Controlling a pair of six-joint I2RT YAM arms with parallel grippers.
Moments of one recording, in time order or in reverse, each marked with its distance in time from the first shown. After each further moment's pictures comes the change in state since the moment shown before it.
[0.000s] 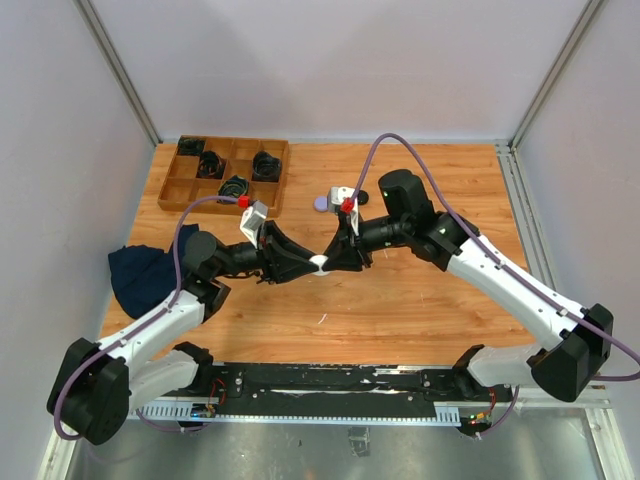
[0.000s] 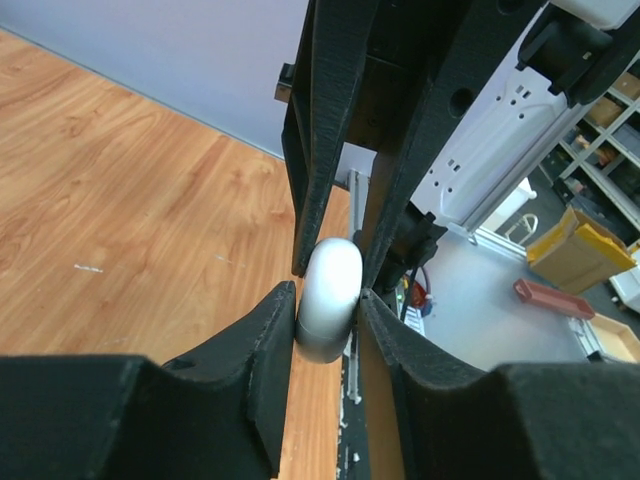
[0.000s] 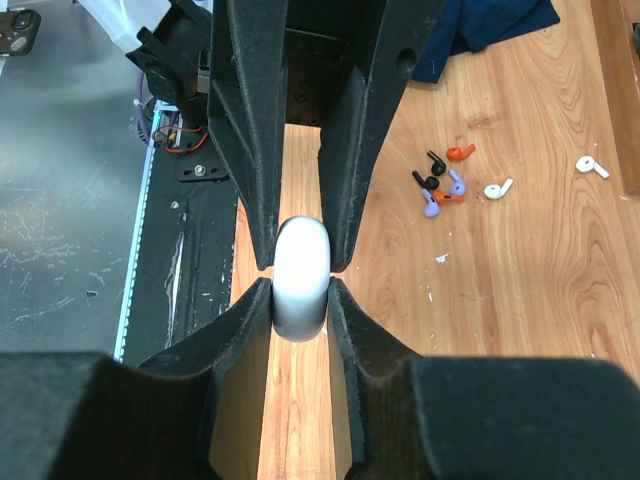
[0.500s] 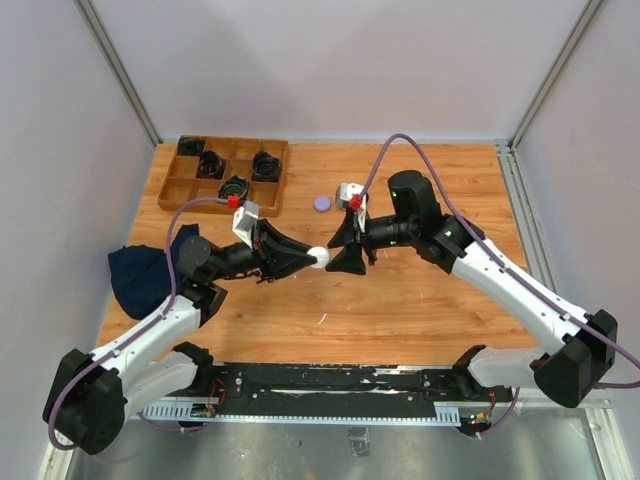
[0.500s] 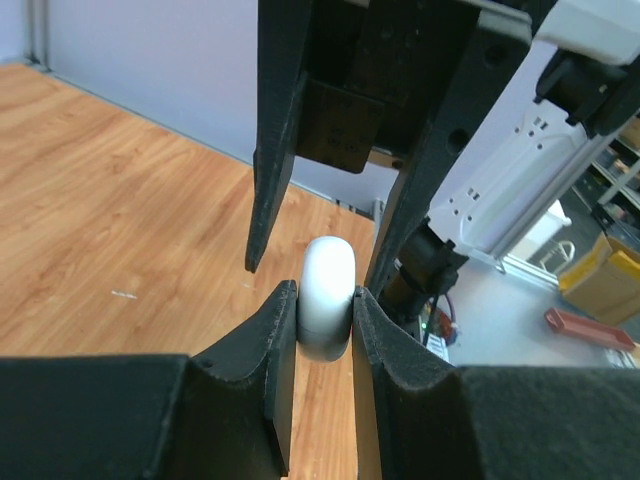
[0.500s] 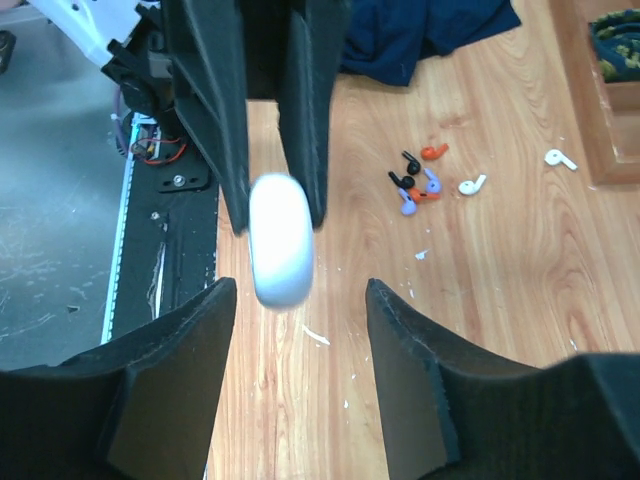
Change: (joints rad) left arm -0.009 -0.041 -0.003 -0.003 -0.074 0.029; right arm -0.027 -0.004 -0.016 0.028 0.010 0.013
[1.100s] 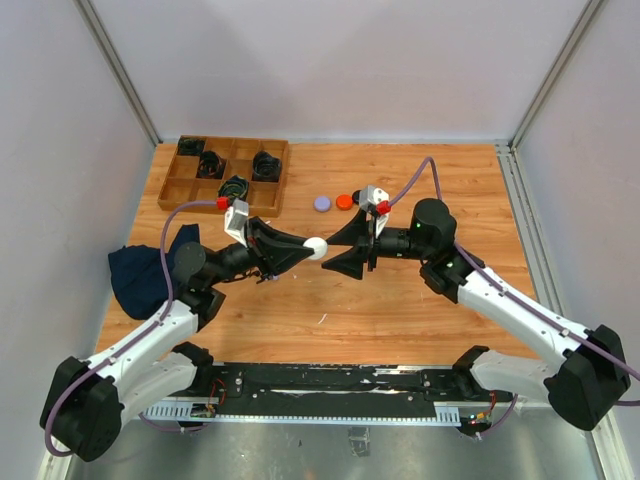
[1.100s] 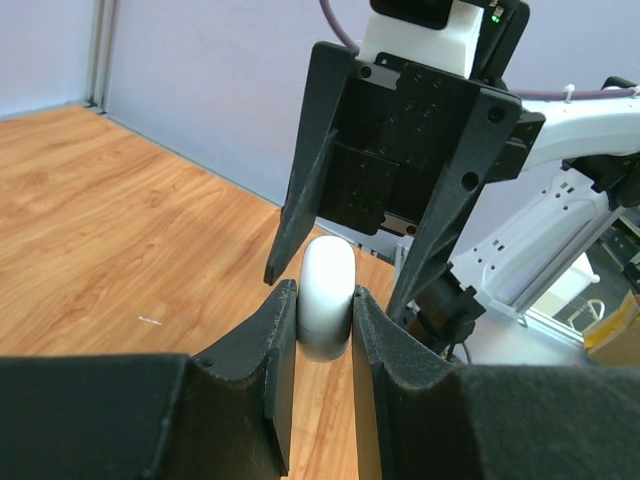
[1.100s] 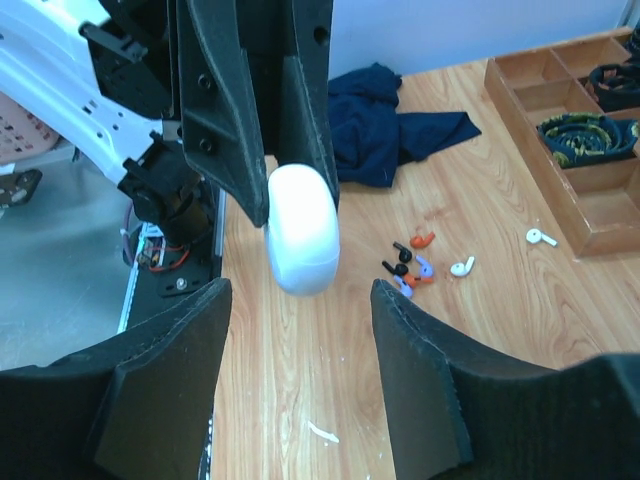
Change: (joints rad) left arm -0.008 -0.068 -0.028 0.021 -0.158 -0.022; right arm -0.032 -0.164 -0.385 0.665 0.009 0.355
